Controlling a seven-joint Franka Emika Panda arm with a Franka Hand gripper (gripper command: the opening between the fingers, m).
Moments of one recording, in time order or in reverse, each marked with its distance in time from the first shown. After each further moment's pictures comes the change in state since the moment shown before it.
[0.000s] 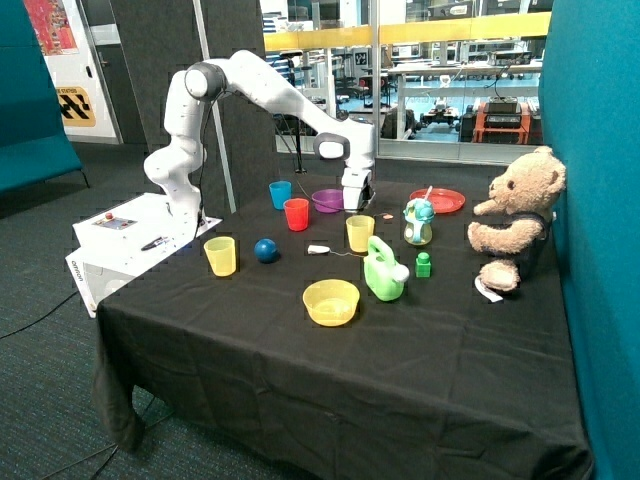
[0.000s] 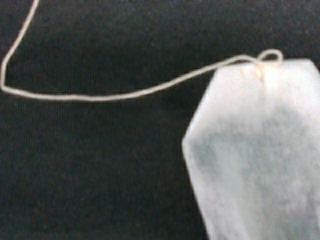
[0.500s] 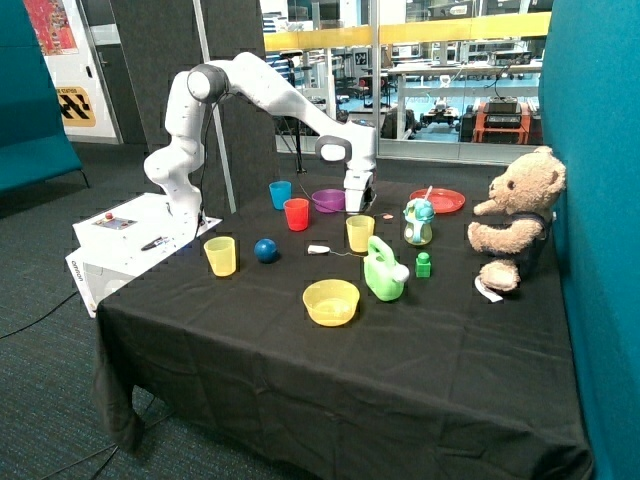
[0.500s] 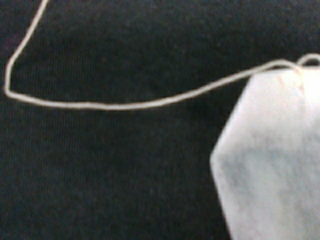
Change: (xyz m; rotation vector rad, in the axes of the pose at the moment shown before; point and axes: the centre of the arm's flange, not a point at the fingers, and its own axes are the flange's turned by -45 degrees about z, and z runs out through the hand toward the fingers) arm 0.003 -0.004 0.008 0.003 -0.003 -0.013
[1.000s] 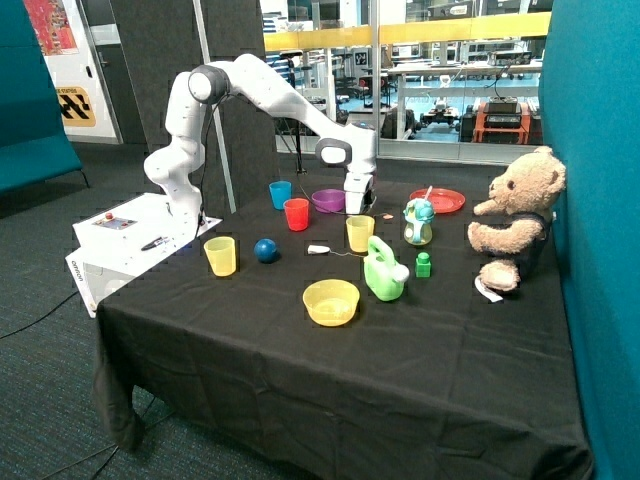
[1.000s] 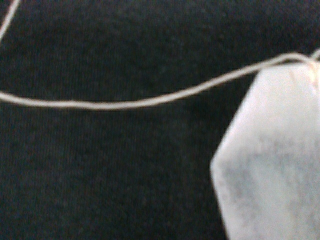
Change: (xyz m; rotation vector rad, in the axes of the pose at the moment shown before) arm 0.000 0.002 0.006 0.000 -0.003 -0.002
